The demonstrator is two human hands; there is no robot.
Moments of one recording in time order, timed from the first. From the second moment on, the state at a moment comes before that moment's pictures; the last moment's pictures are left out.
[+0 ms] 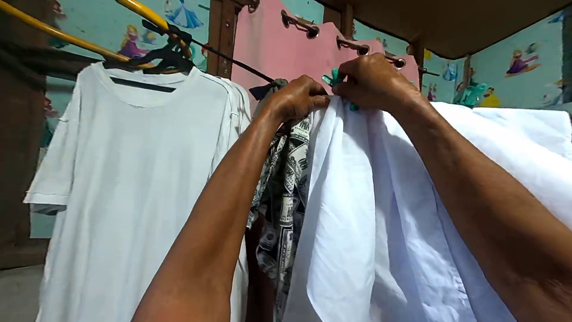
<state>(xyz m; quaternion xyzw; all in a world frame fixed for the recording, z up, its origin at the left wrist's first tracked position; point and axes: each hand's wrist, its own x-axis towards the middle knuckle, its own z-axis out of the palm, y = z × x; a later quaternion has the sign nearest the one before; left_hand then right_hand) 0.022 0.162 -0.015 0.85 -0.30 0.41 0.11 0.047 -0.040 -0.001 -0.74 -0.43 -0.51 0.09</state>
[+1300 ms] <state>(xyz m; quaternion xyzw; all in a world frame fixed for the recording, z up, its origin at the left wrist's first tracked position) 0.016 0.212 -0.024 0.87 -0.26 0.42 0.05 0.041 0.033 -0.004 -0.77 -0.38 -0.32 0.40</state>
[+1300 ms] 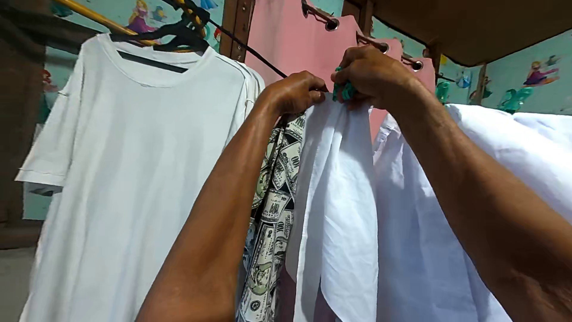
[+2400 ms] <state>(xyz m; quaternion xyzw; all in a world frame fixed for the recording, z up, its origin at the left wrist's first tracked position) -0.066 0.204 -0.152 0.65 -0.33 0.53 0.45 0.021 0.076 -0.106 -0.44 -0.69 -0.36 0.45</state>
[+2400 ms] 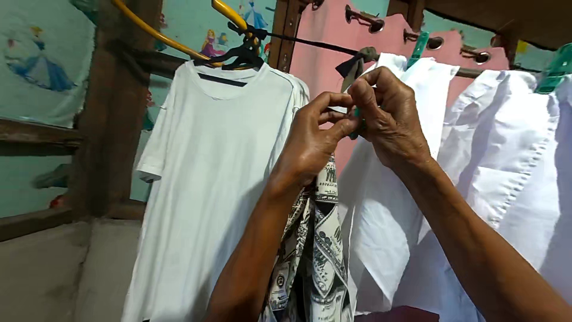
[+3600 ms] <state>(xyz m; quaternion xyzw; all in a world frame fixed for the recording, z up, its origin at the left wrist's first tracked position) -0.080 0.370 -0.230 0.83 -0.10 0.34 0.44 0.092 0.202 -0.190 -0.46 -0.70 0.03 0.55</state>
